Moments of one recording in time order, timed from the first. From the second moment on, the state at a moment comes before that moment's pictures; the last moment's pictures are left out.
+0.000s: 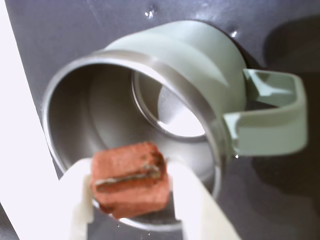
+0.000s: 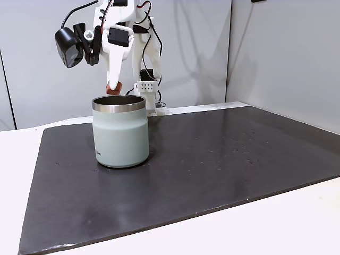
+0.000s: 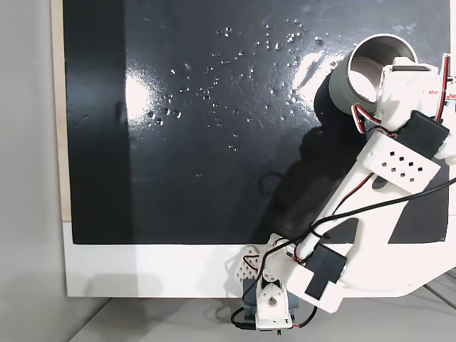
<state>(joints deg) 31.1 84.5 65.4 72.9 -27.8</state>
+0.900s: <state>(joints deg) 30.6 83.1 63.2 75.8 -26.1</state>
